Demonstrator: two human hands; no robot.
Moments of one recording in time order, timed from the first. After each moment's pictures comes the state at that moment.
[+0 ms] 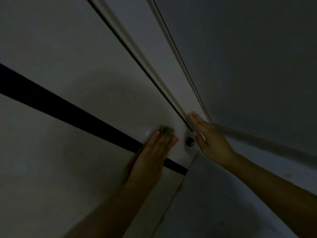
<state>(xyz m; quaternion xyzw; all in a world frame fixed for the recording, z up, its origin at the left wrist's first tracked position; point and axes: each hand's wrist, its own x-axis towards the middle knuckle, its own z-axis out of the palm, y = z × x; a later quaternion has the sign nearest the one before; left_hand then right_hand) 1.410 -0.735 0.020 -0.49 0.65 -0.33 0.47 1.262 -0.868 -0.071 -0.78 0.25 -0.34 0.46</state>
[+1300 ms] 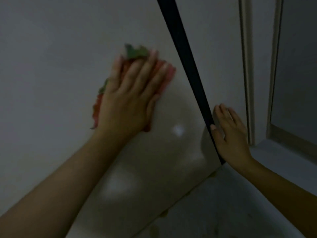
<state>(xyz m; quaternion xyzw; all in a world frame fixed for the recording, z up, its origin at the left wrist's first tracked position) 1.444 -0.617 0.198 -0.63 0.55 -0.52 0.18 1.309 -0.762 -0.005 -0.81 0.25 -0.37 0.37</state>
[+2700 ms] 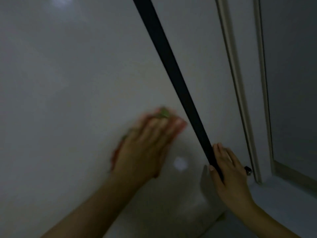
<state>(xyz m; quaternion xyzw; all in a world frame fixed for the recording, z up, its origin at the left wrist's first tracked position) 1.427 -0.626 0.198 -0.63 0.56 -0.49 0.22 1.315 -0.748 0.006 -0.80 0.27 -0.38 0.38</state>
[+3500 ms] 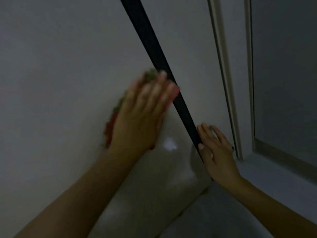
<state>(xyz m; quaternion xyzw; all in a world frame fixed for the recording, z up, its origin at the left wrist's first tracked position) 1.426 -0.661 0.181 -0.64 0.54 -0.49 0.24 1.302 -0.761 0.000 -0.79 0.22 -0.39 0.43</state>
